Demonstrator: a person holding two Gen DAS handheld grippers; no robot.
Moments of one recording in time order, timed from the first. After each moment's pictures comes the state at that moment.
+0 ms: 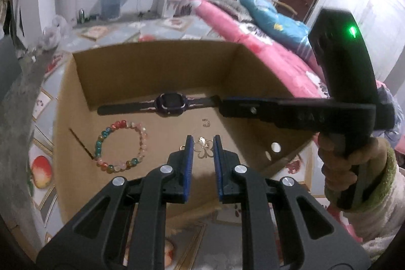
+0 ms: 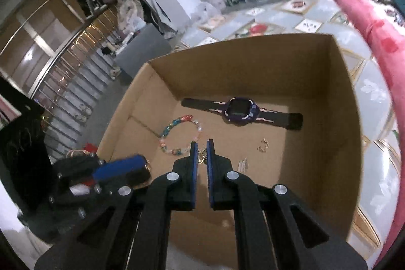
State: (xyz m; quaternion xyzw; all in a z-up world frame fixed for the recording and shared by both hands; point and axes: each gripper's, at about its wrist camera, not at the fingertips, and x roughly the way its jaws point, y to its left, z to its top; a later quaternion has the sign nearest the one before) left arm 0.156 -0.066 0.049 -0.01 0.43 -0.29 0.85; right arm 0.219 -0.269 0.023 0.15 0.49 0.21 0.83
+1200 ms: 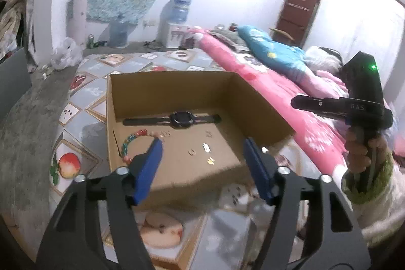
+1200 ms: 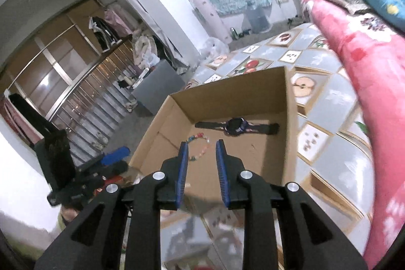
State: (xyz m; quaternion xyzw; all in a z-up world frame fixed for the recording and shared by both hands) left arm 0.080 -0.013 0.094 -0.03 0.33 -0.29 0.89; right arm 0.097 -0.348 0.081 0.20 0.37 0.22 0.88
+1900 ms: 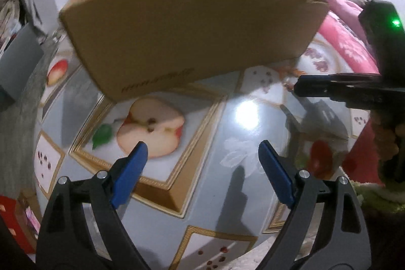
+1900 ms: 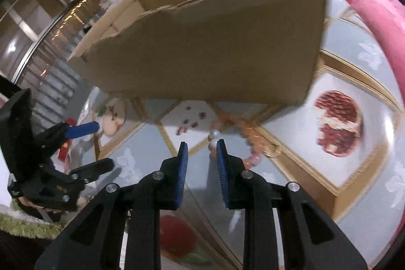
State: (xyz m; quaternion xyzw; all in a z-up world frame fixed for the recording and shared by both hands) left arm 0.040 -0.035 -0.034 0.07 0.49 -0.22 0.84; right arm 0.064 -0.276 -0.044 0.11 0.52 0.17 0.83
